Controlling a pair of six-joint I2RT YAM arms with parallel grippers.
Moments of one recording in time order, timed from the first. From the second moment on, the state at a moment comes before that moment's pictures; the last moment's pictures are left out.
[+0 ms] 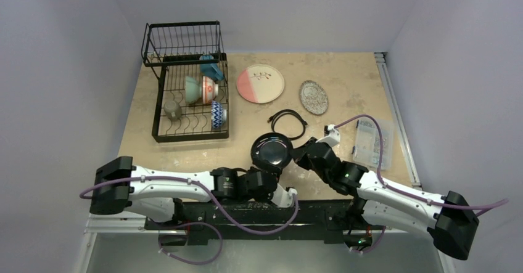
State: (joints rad) left arm -1.41 1.30 0.82 -0.37 -0.39 0.65; right arm 0.93 0.89 0.43 -0.14 0.46 1.16
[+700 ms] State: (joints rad) left arm -1.49 1.69 0.90 -0.19 -0.88 0.78; right arm 0.92 0.86 0.43 -0.14 0.42 1.20
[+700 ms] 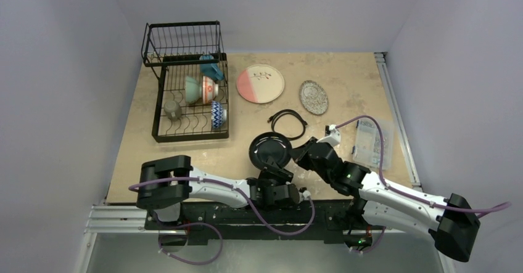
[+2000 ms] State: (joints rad) left arm -0.65 0.82 0.83 -0.15 -0.03 0.03; right arm 0.92 0.67 0.48 -0.36 0.60 1.09
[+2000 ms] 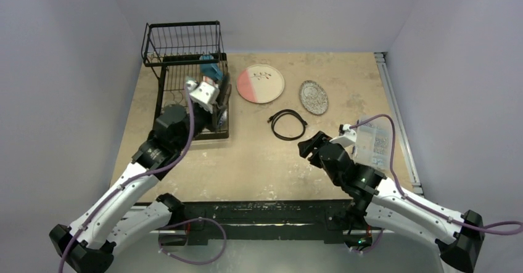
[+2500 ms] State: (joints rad) left arm -0.22 1.13 1.36 -0.12 0.01 -0.26; right arm 0.92 0.75 0.51 -0.33 0.56 1.06
